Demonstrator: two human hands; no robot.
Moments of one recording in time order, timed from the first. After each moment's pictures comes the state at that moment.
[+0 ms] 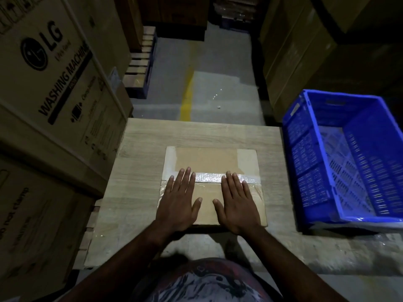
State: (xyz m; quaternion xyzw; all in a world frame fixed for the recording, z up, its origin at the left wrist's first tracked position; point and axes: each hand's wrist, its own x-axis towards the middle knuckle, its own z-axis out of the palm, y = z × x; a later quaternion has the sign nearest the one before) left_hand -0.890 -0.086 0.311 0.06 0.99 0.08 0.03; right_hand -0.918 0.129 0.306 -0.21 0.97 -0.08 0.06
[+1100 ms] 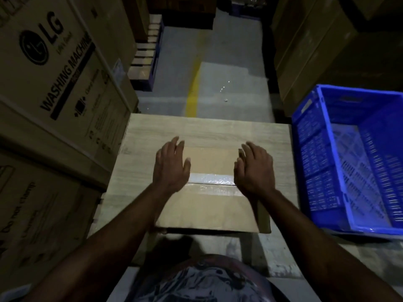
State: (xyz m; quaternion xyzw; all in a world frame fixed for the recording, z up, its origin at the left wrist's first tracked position) left_hand -0.984 -0.118 0.324 -0.05 0.99 0.12 -0.06; right_hand -1.025 0.144 0.341 -0.12 0.98 -0.15 -0.03
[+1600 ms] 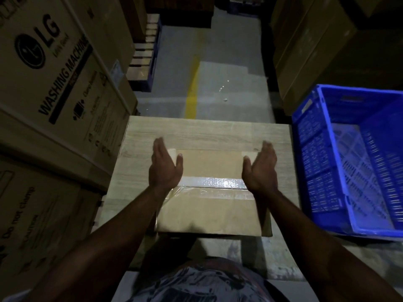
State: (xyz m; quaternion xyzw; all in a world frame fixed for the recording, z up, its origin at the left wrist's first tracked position) left_hand -0.998 -0.129 0.312 -0.22 0.93 0.30 -0.05; right_hand -1.037 0.148 0.327 0.04 0.96 -0.29 0.02
